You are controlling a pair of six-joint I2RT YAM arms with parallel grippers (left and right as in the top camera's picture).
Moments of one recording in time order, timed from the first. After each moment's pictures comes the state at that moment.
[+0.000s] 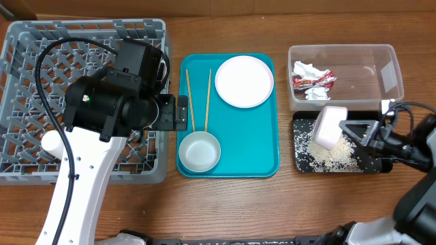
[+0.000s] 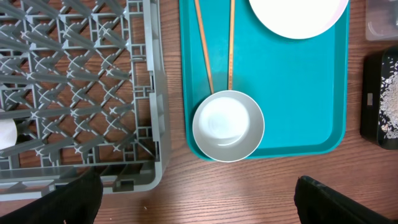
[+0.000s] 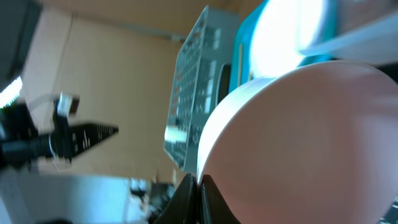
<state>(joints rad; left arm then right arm) -0.31 1.46 1.79 -1.53 -0.02 -0.29 -0.62 1.70 1.07 -1.64 -1.36 -1.00</state>
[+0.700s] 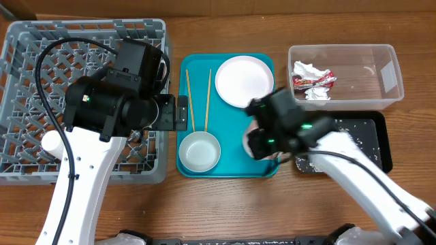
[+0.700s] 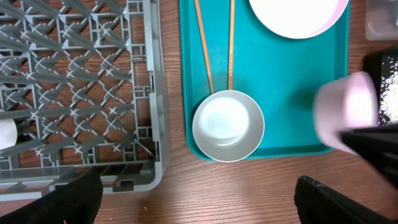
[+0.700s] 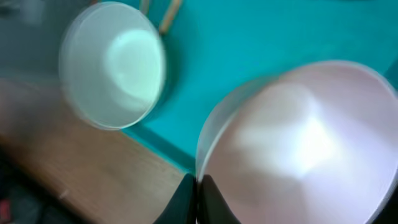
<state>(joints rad) -0.31 1.46 1.79 -1.53 -0.02 -0.29 0.59 1.48 1.14 -0.87 -0.24 0.20</state>
